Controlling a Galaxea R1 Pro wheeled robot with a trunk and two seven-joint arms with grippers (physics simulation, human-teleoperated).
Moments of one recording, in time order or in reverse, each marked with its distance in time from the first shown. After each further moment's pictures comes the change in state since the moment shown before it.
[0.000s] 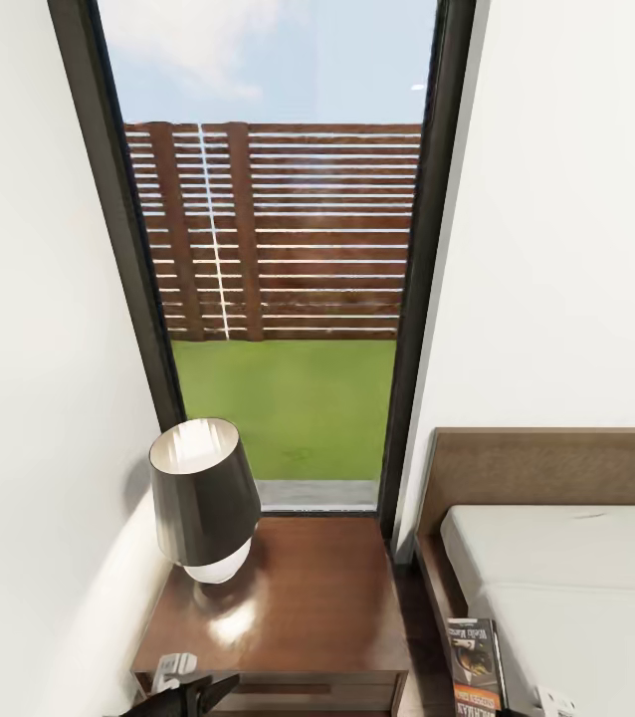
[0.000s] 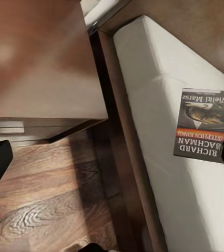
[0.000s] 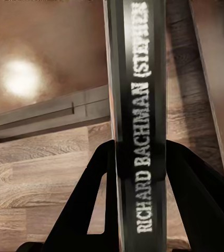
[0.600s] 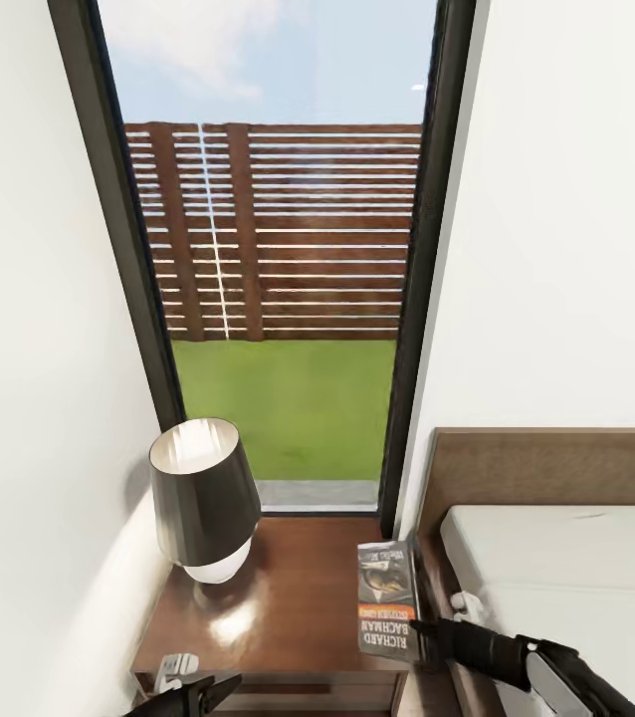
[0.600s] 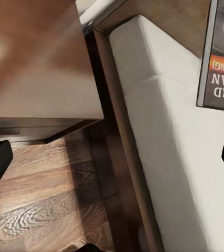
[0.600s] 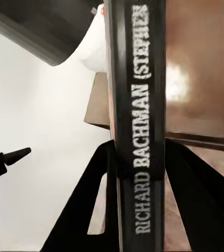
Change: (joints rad) left arm 0.001 -0.005 -0.001 0.001 0.002 -0.002 -0.010; right arm 0.000 -0.035 -0.006 -0.556 -0.010 0.409 0.164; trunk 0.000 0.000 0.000
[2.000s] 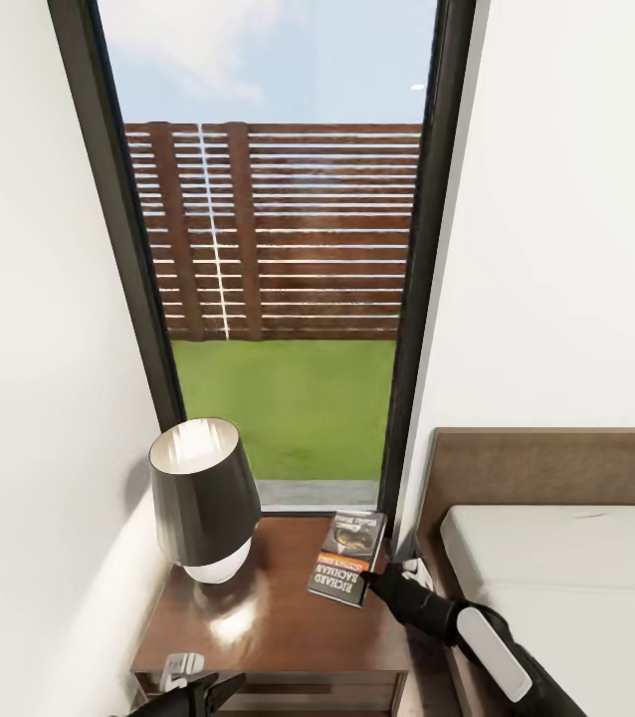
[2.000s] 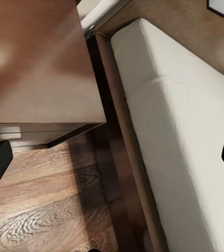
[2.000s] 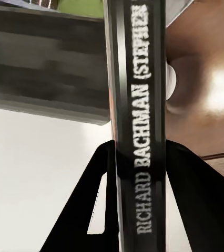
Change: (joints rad) left arm 0.000 -0.017 -0.001 -0.001 -0.001 -0.031 0.027; right arm -0.011 0.242 -0.180 -0.123 -0.325 0.158 -0.435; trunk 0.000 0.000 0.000
